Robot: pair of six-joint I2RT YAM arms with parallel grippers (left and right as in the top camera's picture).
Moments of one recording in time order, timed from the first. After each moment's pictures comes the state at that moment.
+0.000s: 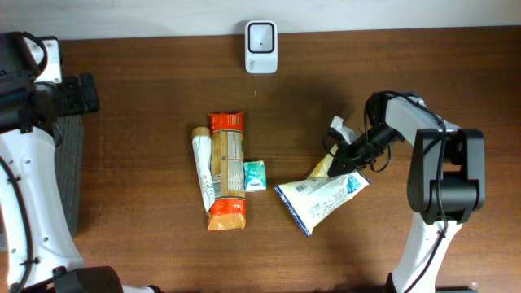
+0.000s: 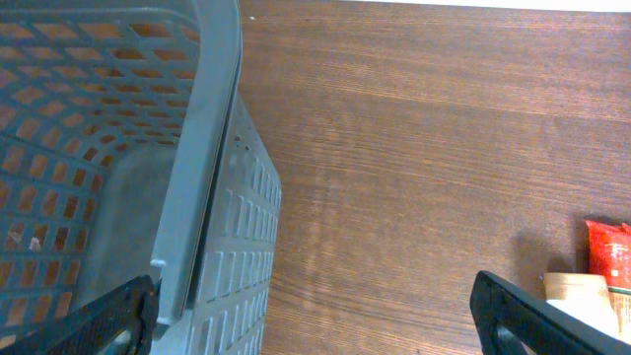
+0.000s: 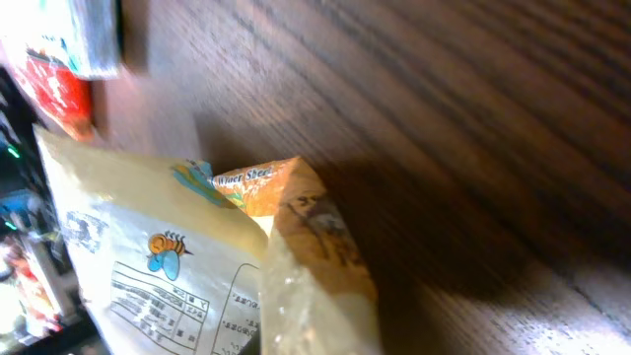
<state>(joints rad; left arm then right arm) 0.32 1.61 1.75 -0.98 -0.04 0.19 -0.03 2.16 1.43 -1.20 -0.64 -0.59</state>
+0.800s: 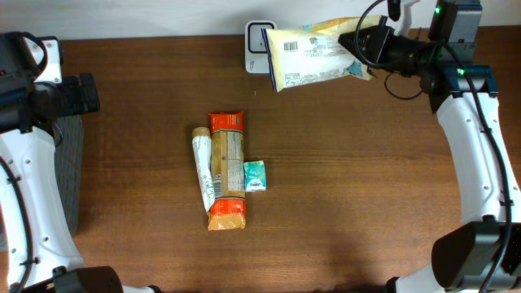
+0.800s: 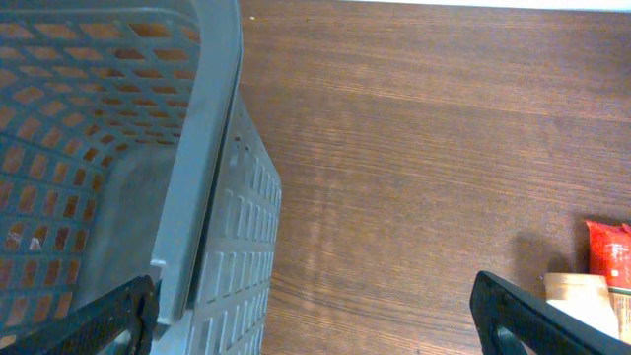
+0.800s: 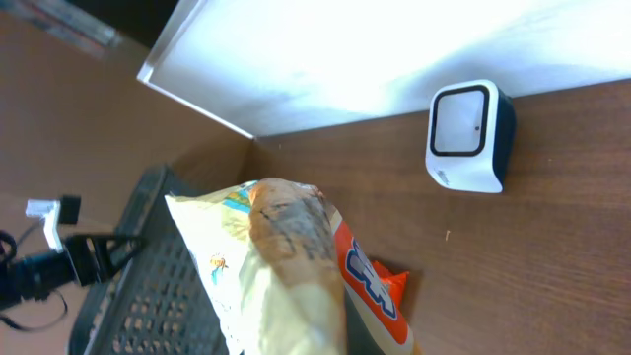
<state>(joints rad) 0.32 1.61 1.75 -0.98 -0.04 0.19 -0.06 1.71 1.66 -0.47 -0.89 0.46</state>
